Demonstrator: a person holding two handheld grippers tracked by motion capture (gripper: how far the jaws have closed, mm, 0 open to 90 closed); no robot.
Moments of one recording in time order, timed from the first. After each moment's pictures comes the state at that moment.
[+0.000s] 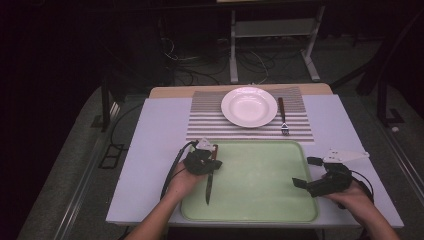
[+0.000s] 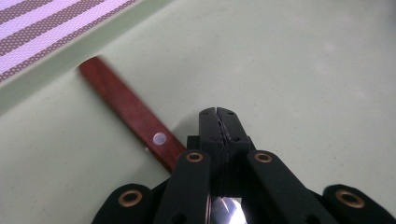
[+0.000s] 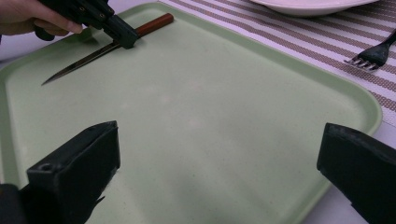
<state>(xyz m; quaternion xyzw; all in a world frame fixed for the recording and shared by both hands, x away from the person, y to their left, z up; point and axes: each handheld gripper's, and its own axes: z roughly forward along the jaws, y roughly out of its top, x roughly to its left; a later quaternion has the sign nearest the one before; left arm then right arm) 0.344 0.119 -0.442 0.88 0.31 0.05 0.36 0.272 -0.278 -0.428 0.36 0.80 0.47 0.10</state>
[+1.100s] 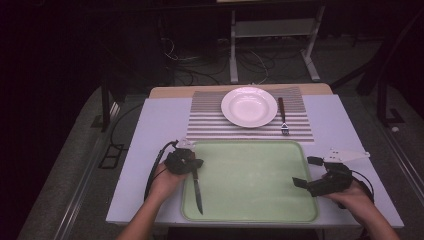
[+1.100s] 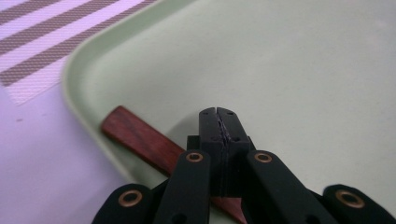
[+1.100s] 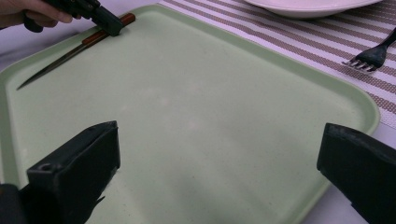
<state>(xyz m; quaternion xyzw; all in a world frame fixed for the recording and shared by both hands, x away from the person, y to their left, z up) 0.344 0.172 -0.439 0.86 0.36 0.08 0.35 0.272 -0.279 -0.427 0.36 0.80 0.47 0.10</state>
